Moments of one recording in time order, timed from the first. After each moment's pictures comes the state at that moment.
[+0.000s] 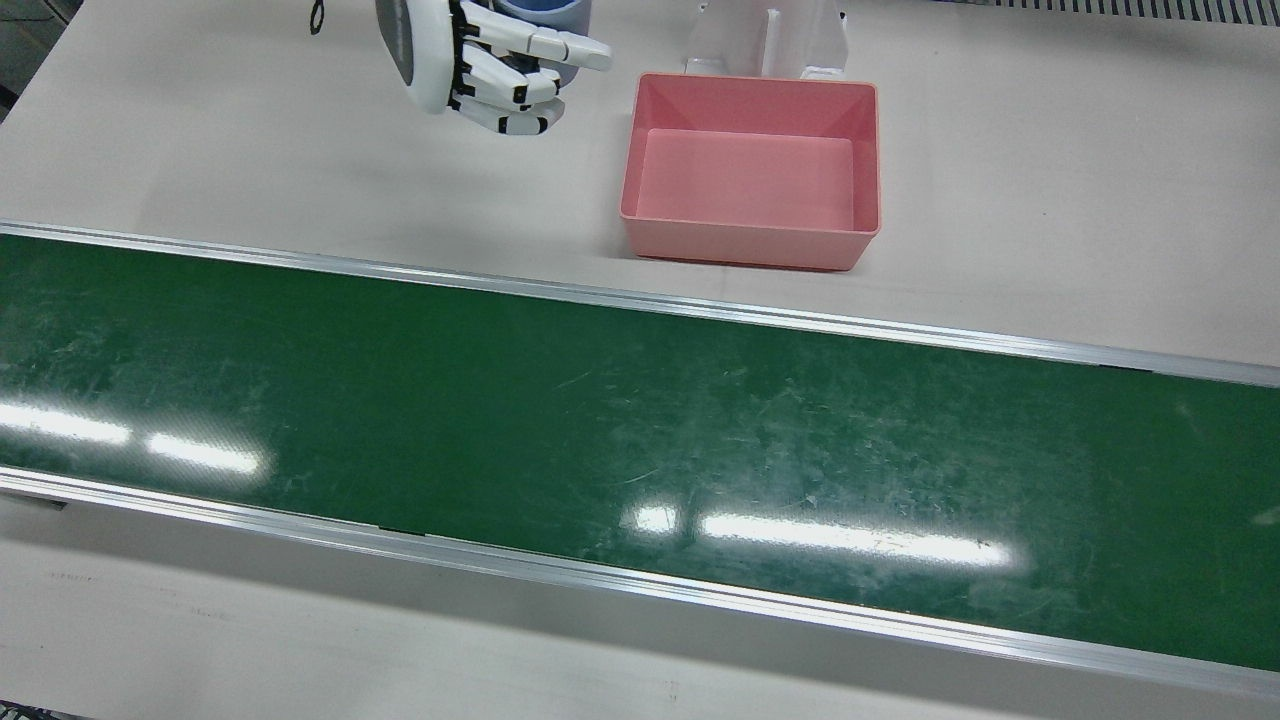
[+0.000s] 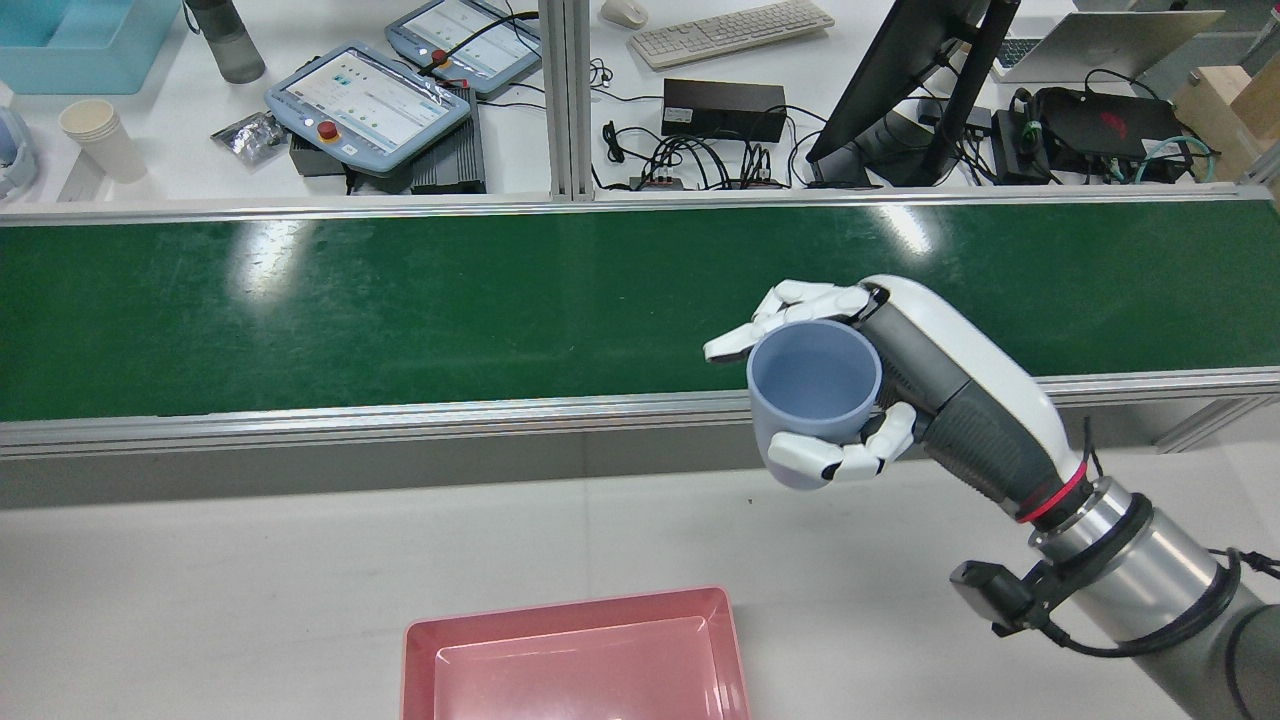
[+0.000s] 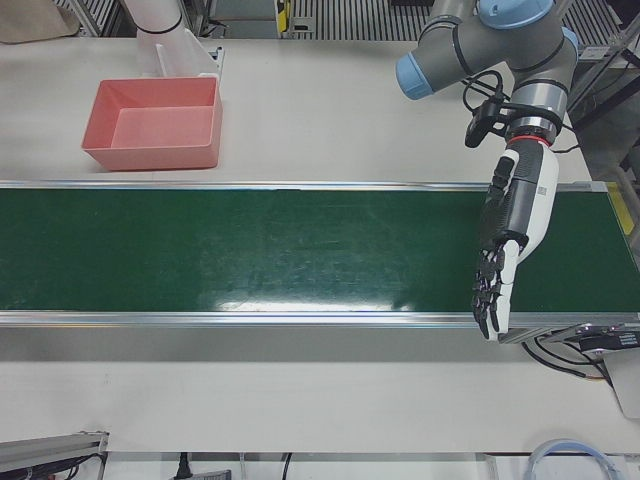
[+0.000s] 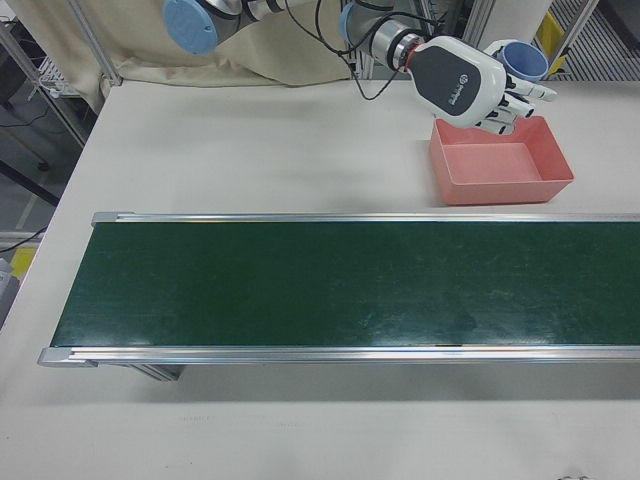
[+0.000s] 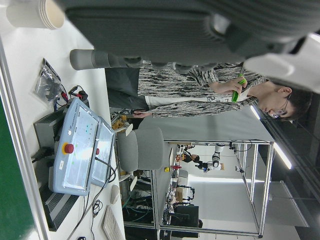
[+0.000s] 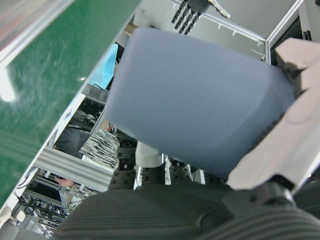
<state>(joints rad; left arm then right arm) -1.45 -1.72 -1.75 0.21 1.79 0.01 0.36 -1.45 2.55 -3.57 -0.90 -0.91</state>
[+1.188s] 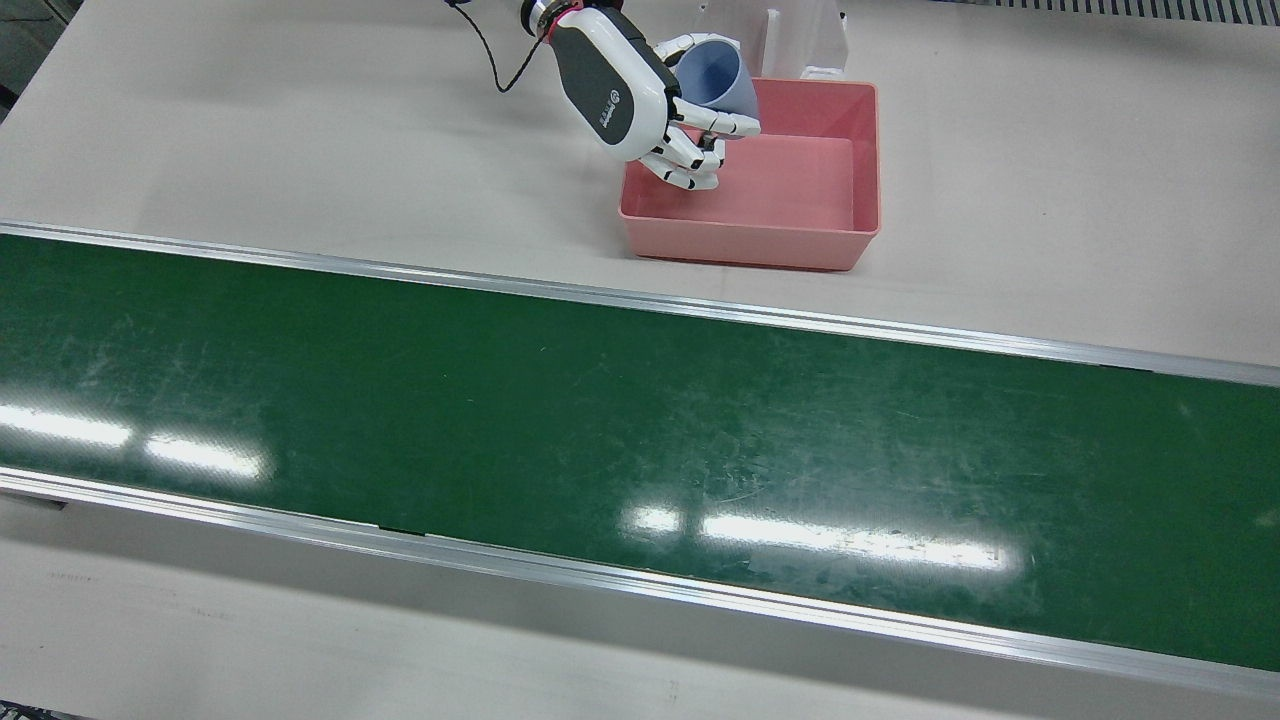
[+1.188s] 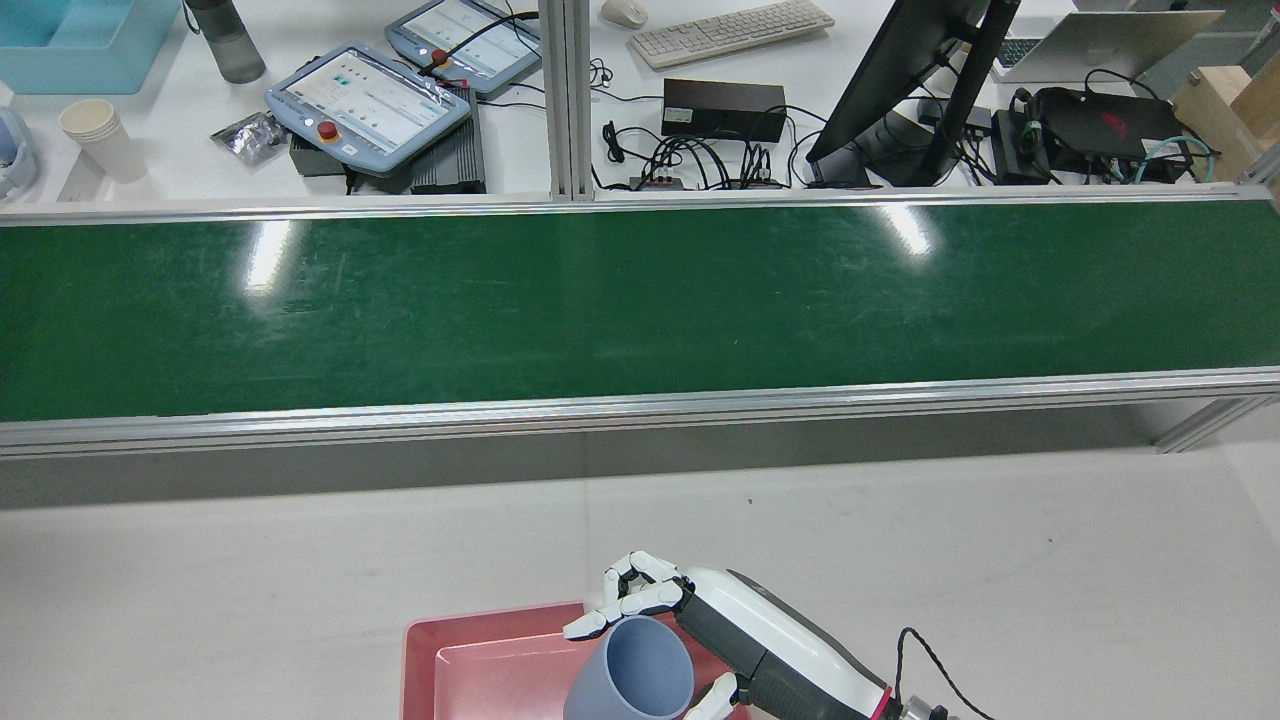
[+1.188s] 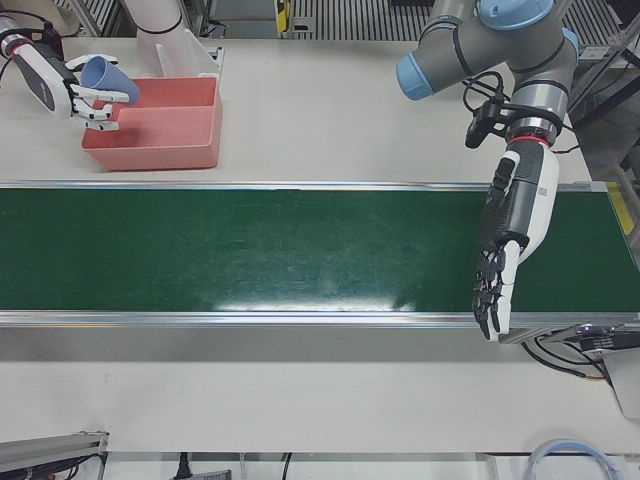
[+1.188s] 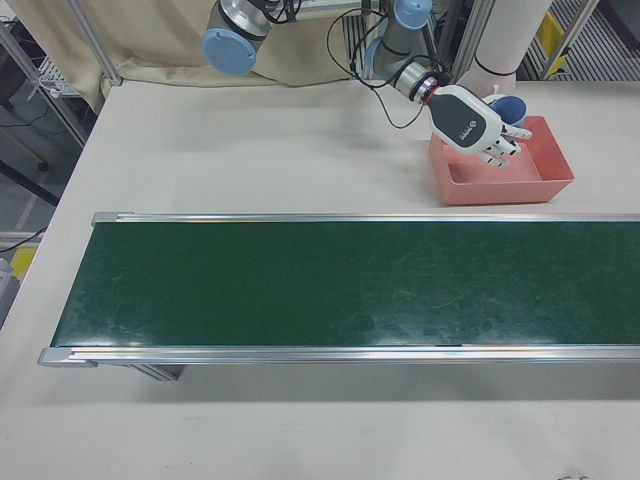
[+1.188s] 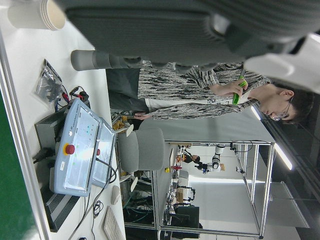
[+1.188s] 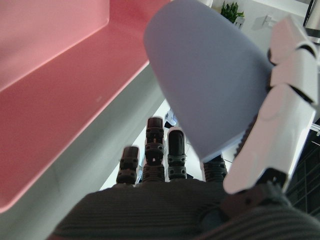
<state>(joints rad) -1.45 -1.72 -1.75 0.21 1.79 0.01 0.01 -1.40 2.29 -3.47 -0.82 -1.03</state>
